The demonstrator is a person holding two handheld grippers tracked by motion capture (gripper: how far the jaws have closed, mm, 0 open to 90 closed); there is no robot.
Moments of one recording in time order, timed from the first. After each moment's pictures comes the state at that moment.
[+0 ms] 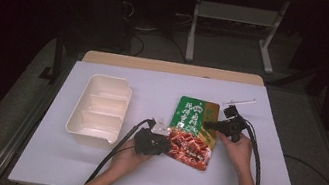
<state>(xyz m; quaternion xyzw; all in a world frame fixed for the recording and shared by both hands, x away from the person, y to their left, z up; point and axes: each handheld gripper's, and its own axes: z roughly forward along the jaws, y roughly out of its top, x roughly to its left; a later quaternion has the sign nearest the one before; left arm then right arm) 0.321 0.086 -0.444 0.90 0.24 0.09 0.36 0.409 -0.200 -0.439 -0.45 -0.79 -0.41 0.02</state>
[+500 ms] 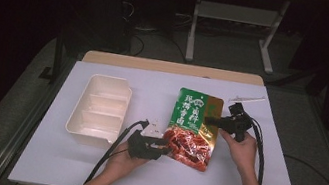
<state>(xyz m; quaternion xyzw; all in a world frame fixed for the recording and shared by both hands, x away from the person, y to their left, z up) 0.302 0.100 -0.431 0.88 0.23 0.07 0.42 0.388 -0.201 -0.400 -0.42 -0.79 -0.45 0.01</state>
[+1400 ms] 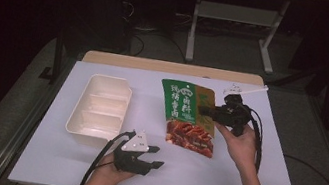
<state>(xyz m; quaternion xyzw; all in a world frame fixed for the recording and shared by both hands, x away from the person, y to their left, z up) 0.261 0.129 -0.425 0.87 0.19 0.08 0.45 0.355 -0.168 -0.324 -0.35 -0.81 -0.48 -0.06</state>
